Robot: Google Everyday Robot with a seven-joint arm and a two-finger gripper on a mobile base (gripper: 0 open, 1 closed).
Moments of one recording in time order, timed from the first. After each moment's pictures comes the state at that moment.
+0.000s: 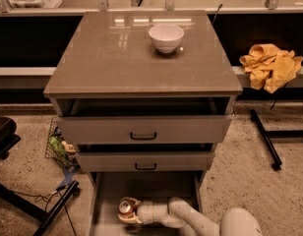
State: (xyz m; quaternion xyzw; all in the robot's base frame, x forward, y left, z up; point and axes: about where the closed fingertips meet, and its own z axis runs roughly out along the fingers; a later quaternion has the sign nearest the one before) arm 0.482 0.131 0.200 -0.50 0.53 0.47 0.50
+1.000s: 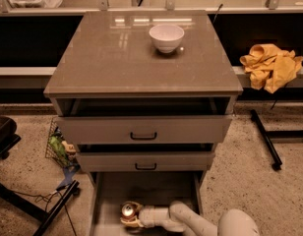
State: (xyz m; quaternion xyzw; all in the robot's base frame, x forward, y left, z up) arm 0.474 0.120 0.162 -0.49 0.57 0.47 0.47
